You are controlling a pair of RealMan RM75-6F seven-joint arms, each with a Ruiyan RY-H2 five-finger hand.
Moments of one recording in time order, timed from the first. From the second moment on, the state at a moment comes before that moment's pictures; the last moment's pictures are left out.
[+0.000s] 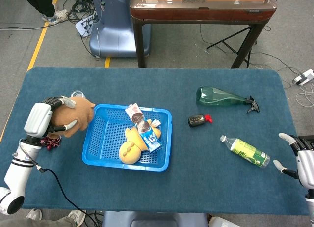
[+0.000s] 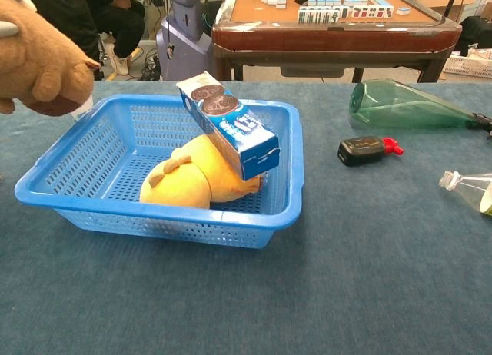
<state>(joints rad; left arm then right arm) -0.52 -1.18 -0.23 -1.45 1.43 1.30 -0.34 0.02 -1.05 0.09 -1.66 -1.50 1.56 0.01</state>
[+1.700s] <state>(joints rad) -0.37 -1.05 -0.12 -1.71 1.20 1.16 -0.05 0.26 -0.93 0.11 -1.76 -1.63 1.30 -0.06</state>
